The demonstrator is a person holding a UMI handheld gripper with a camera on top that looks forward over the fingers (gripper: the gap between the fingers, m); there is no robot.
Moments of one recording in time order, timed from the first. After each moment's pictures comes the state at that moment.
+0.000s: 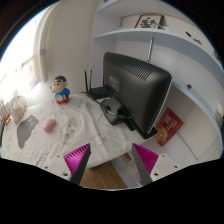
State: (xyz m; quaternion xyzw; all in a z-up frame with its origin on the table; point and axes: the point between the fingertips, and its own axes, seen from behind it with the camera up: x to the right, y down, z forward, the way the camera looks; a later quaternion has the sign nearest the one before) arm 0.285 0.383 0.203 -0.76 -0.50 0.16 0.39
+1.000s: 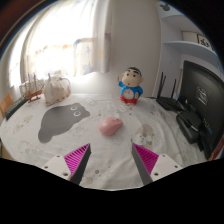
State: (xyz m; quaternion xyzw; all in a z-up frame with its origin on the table) arm 0.090 0.128 0.055 -0.61 -0.65 0.30 0.35
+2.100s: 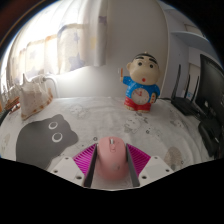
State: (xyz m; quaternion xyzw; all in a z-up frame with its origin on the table) arm -0.104 0.114 -0.016 -0.63 -0.62 0.29 0.35
